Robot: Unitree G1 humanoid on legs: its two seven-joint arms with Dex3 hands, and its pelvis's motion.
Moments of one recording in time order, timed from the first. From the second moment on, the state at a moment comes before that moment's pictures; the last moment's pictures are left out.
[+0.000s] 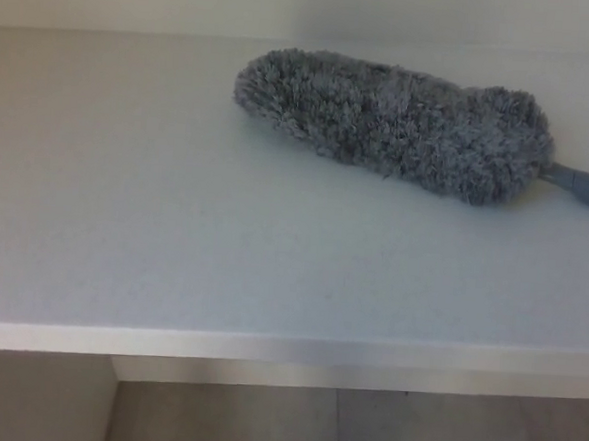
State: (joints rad) left_arm 0.34 0.10 0.58 1.10 -0.33 -0.29 -0.04; right_arm 0.23 -0.30 -0.74 1.09 -0.28 -0.31 -0.05
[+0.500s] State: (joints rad) left_arm 0.34 0.10 0.47 1.07 -0.27 -0.29 0.04; right_arm 0.32 -0.42 -0.19 1.07 -0.50 -0.39 -0.31
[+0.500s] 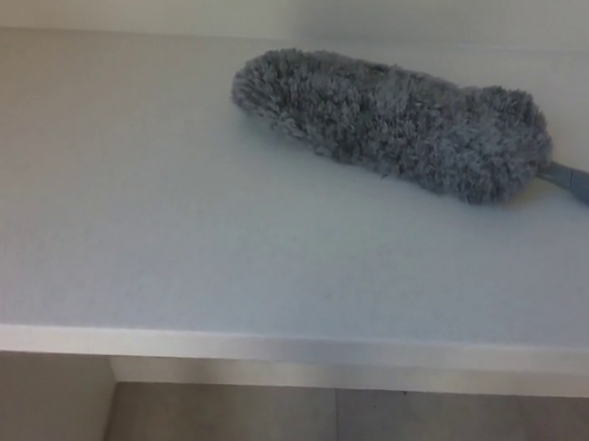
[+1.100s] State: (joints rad) left_arm 0.37 0.19 0.21 1.03 -0.08 -0.29 0.18; right_arm 0.26 -0.49 0.16 1.14 -0.58 -0.42 -0.47
